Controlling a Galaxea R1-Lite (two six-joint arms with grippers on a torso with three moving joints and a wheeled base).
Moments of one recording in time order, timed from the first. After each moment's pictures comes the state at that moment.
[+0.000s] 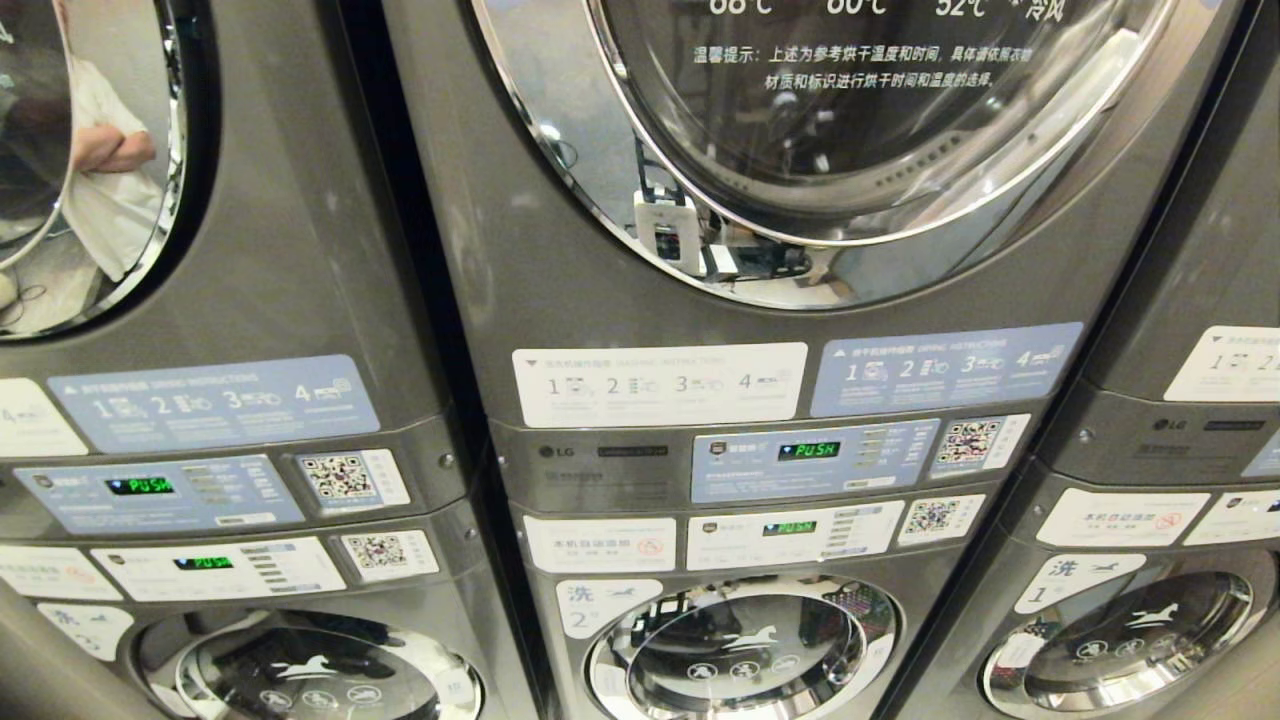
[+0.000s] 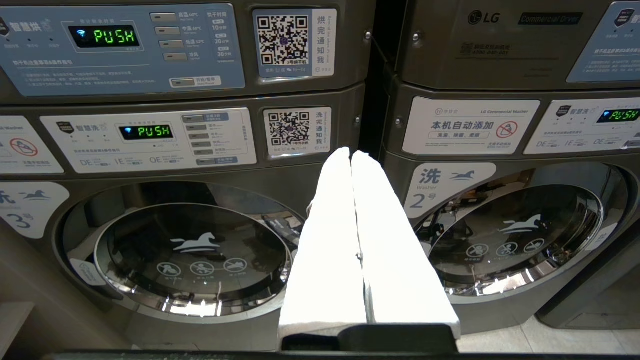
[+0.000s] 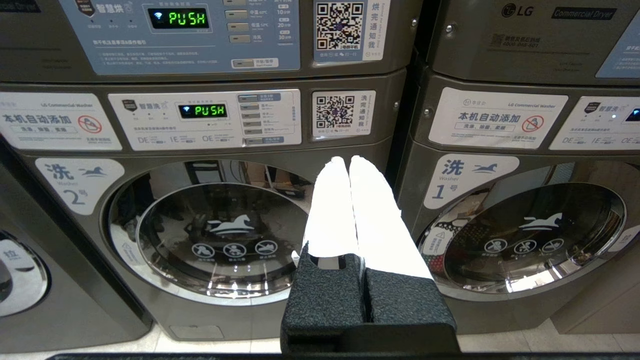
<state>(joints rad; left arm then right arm) 0.00 0.00 0.00 0.00 0.00 0.01 0.00 0.00 0.00 0.00 0.00 -0.02</state>
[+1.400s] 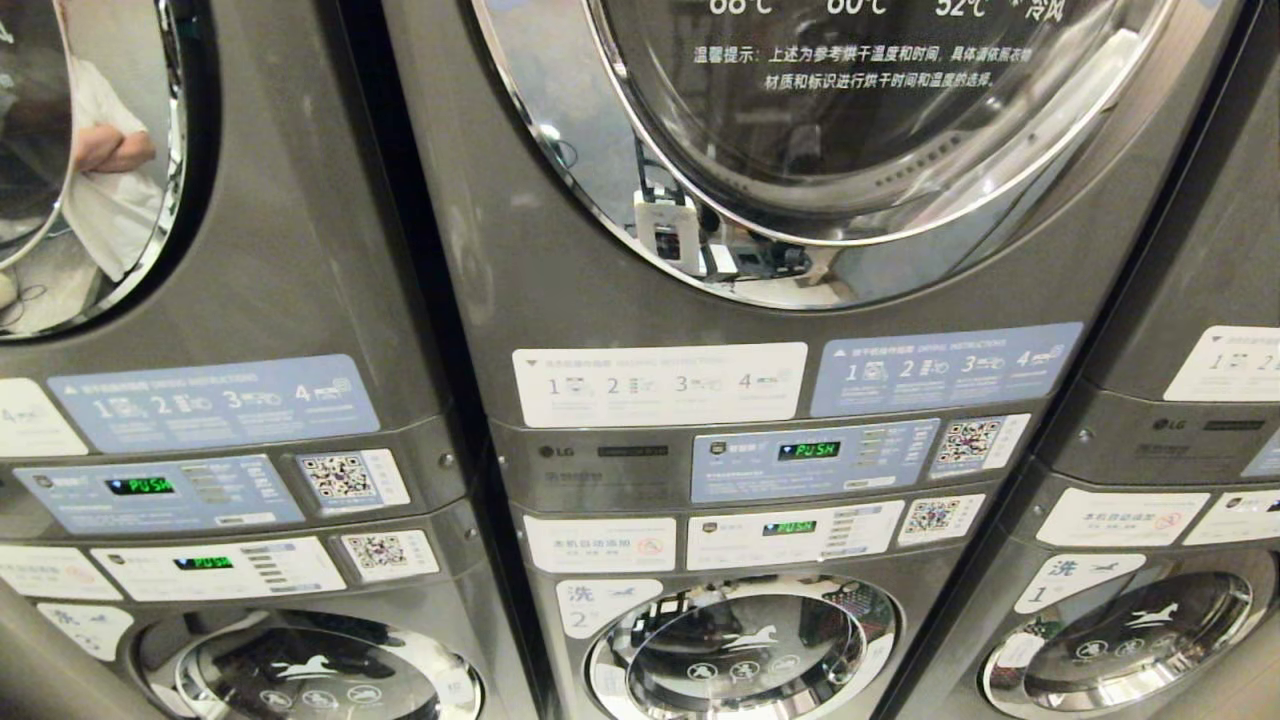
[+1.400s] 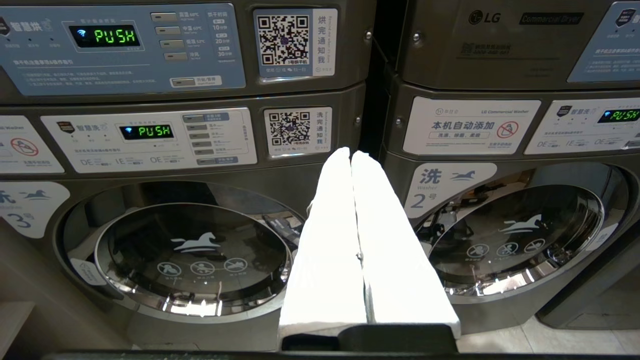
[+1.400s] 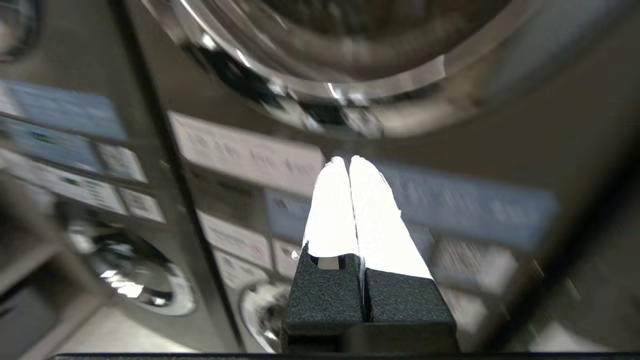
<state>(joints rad) 0.00 0.00 0.00 0.00 0.00 0.01 0.04 0.81 -0.97 0.07 0.39 0.01</state>
